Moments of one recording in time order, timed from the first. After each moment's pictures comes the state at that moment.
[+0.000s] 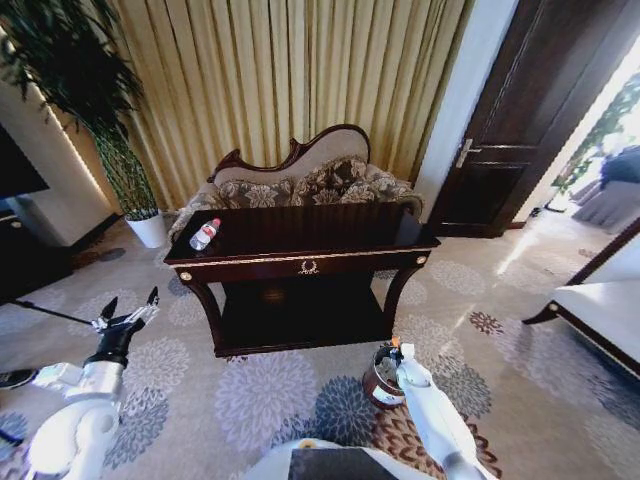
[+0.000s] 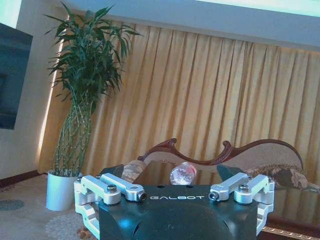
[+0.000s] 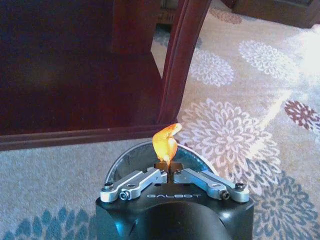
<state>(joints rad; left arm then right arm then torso) 1.65 -1.26 -1.05 -2.13 -0.70 0.06 0.06 -0.96 1.33 0.49 0.82 0.12 -0.23 0.12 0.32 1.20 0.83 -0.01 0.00</state>
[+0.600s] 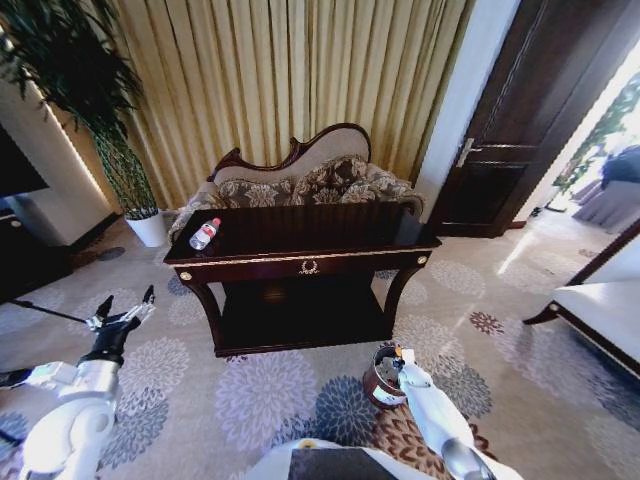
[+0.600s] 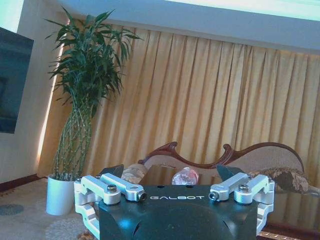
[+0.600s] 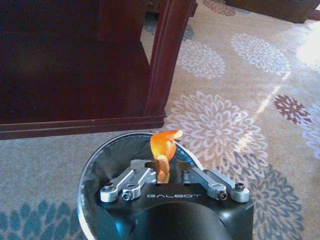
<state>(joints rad) 1.64 -1.24 -1.06 -2.13 -0.72 0.06 0.06 -0.91 1.30 0.48 0.72 0.12 -0.21 0.12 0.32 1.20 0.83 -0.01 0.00</state>
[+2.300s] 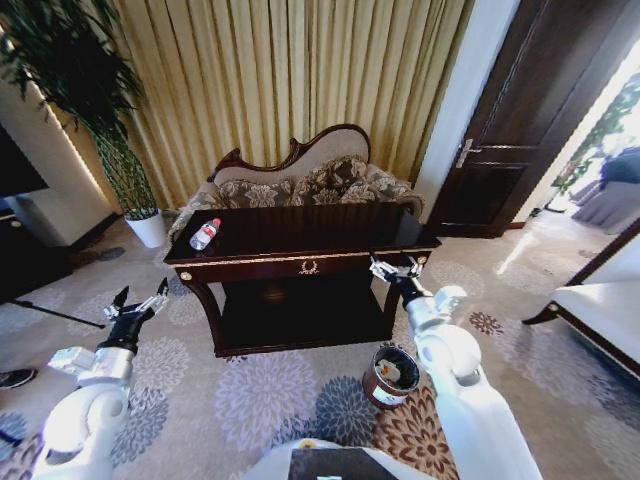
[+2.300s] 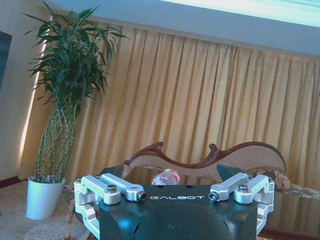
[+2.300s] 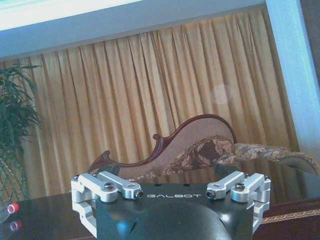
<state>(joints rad) 1.58 -1.21 -0.99 -2.14 -0.69 0.10 0.03 -1.24 1.26 0.55 2.19 0.54 -0.33 0.12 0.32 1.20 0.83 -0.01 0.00</state>
